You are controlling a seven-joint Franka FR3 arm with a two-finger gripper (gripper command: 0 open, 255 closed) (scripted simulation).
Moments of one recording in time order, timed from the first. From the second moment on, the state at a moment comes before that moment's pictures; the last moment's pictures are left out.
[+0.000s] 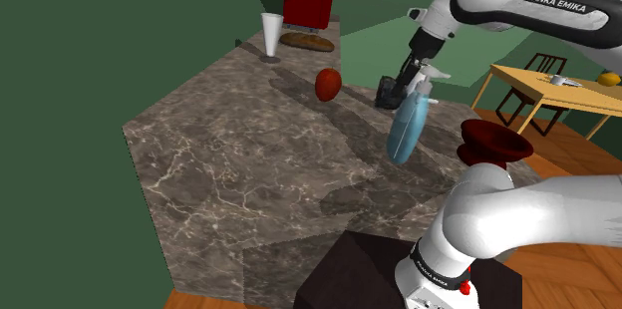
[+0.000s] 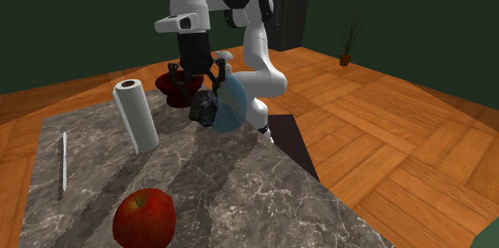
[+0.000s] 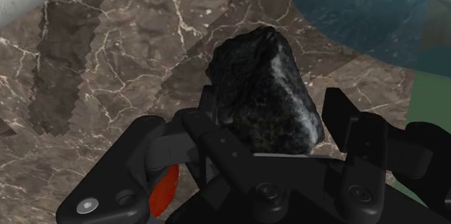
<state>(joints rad) -0.05 -0.92 -0.39 -2.39 -0.18 1.73 -0.61</state>
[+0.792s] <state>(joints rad) -0.02 -0.86 -0.36 -2.20 -0.15 1.60 -0.61</state>
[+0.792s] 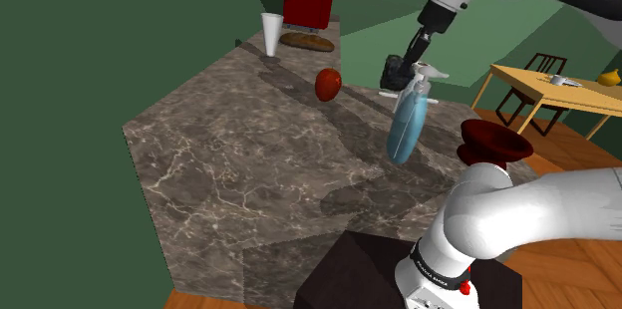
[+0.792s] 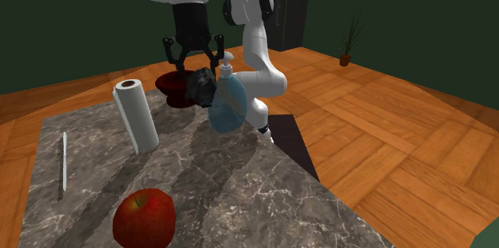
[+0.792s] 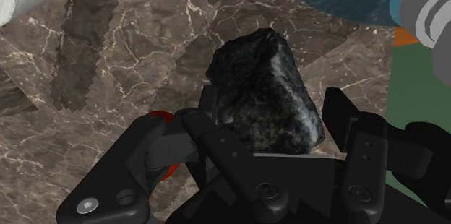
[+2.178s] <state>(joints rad) -0.17 -1.16 -0.57 -2.06 -0.39 1.21 -0.95</state>
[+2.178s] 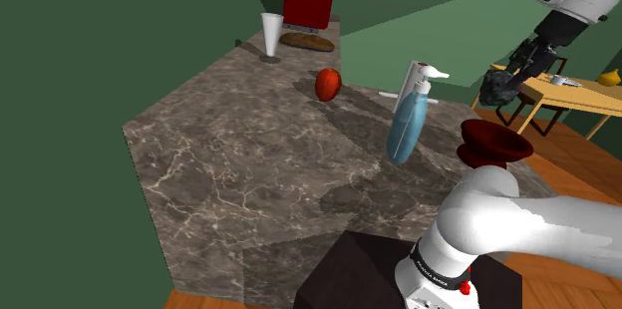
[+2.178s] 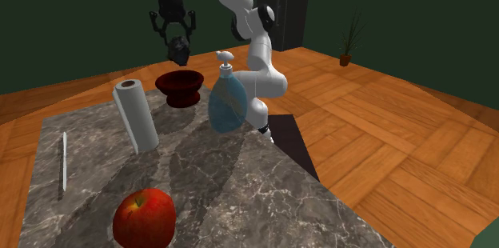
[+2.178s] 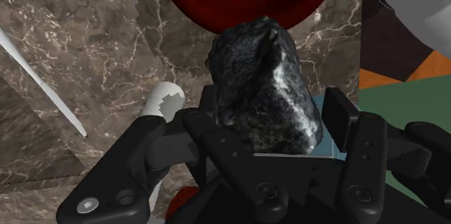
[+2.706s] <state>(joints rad) -0.19 -1.21 -0.64 -2.01 -0.48 1.14 -1.07</state>
